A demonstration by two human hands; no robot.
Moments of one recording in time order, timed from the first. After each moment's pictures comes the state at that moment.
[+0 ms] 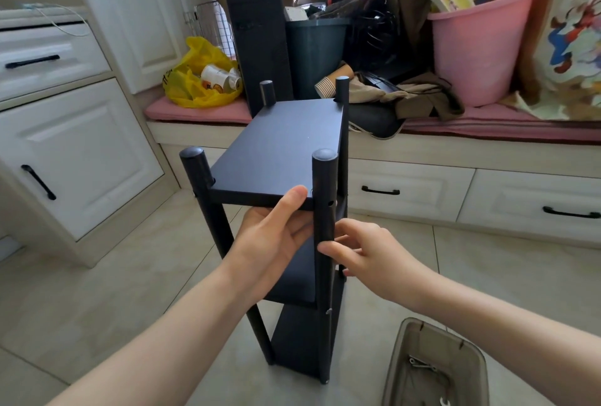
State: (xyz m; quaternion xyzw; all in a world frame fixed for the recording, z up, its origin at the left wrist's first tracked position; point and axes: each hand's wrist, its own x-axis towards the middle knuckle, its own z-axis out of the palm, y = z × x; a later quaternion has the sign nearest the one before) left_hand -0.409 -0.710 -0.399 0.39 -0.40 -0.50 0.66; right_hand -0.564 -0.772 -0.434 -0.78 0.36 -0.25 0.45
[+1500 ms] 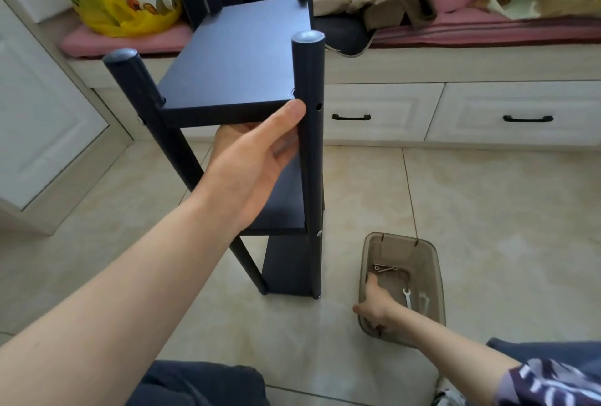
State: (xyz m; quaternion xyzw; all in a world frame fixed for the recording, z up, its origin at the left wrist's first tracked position) left_hand -0.412 -0.716 -0.408 0.38 -0.42 -0.53 0.64; right_hand -0.608 -0.726 -0.717 -0.58 0.65 0.06 0.48
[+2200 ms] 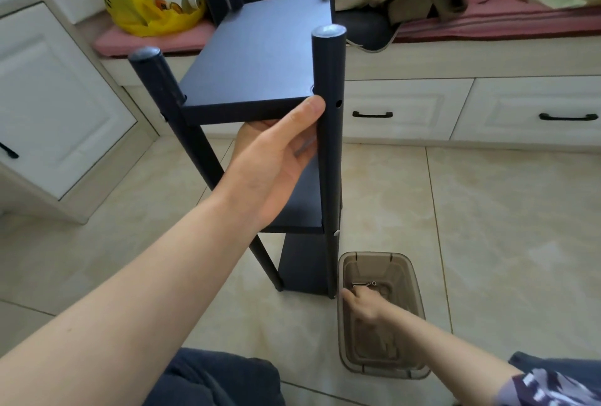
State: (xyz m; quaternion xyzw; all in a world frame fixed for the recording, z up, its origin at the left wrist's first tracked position) left_hand -0.415 -0.715 -0.409 0.37 -0.41 -0.54 0.63; right_hand -0.570 -0.726 -0.728 -0.67 0.57 0.11 0.46
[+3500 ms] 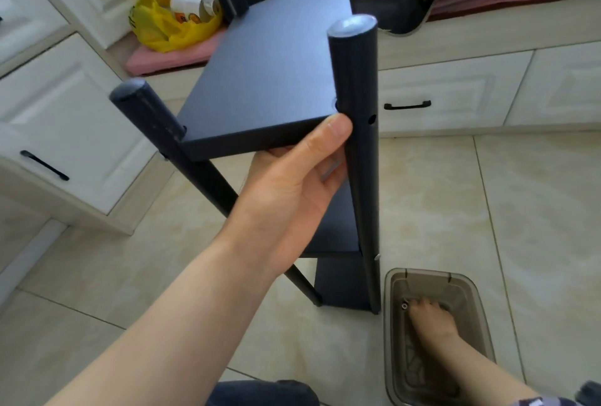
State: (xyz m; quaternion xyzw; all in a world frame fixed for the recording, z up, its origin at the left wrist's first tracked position) left_hand -0.416 -0.721 -0.412 0.36 -0.40 -0.58 0.61; right_hand -0.590 -0.744 -0.787 -0.79 0.55 0.22 0.17
